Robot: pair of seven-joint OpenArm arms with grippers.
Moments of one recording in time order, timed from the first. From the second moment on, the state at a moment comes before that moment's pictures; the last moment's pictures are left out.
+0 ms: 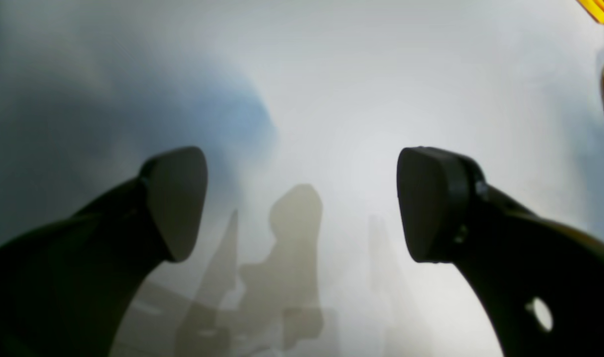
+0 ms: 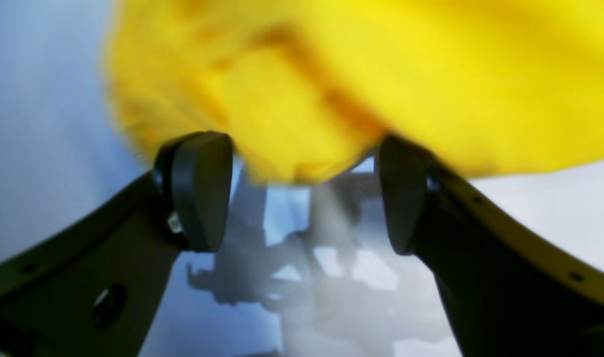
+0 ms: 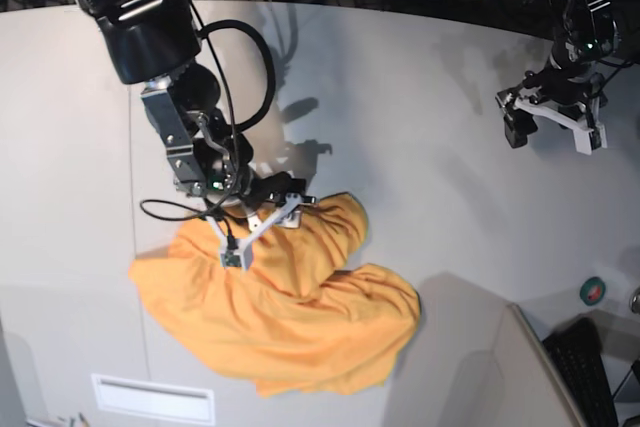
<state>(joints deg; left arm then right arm) 20.9 -14.6 -24.6 88.1 -25.6 -8.5 29.5 12.9 -2.5 -18.6 57.9 23.5 -7.3 -29.8</state>
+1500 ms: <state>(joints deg) 8.2 -16.7 2.6 73.9 -25.3 -8.0 29.2 3.6 9.3 -17.6 77.6 23.6 -12.2 -47.2</state>
